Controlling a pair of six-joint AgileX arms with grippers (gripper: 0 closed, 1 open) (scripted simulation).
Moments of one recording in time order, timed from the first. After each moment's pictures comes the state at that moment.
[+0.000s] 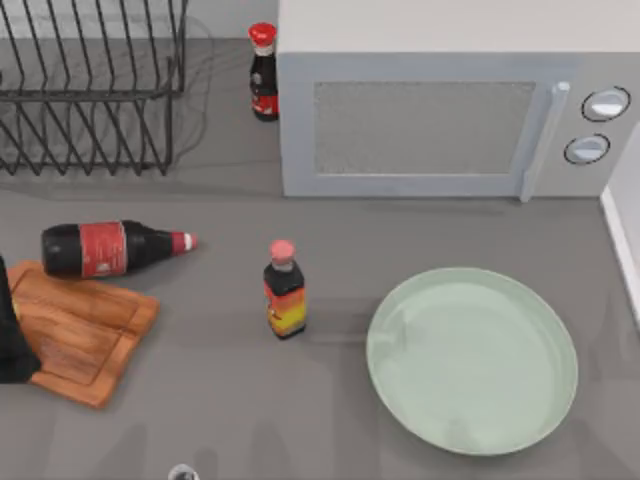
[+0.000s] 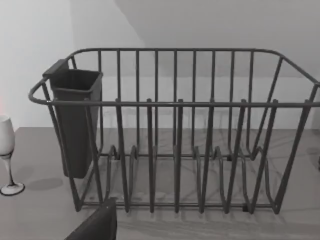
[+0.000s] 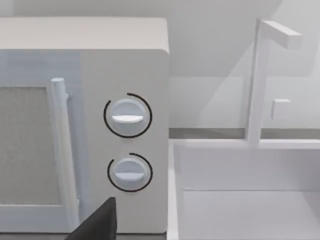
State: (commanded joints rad) left arm 0.00 0.00 0.00 0.00 0.00 0.00; right arm 0.00 0.00 0.00 0.00 0.00 0.00
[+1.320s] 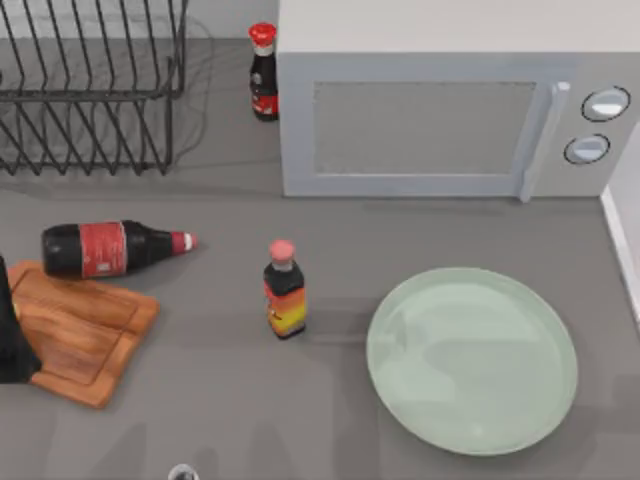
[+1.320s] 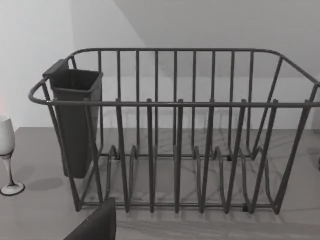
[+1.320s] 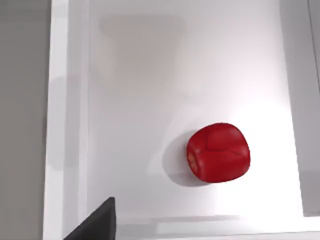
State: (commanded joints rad) left arm 0.00 0.00 0.00 0.00 0.00 0.00; right arm -0.21 1.18 0.85 -0.61 0.00 -0.20
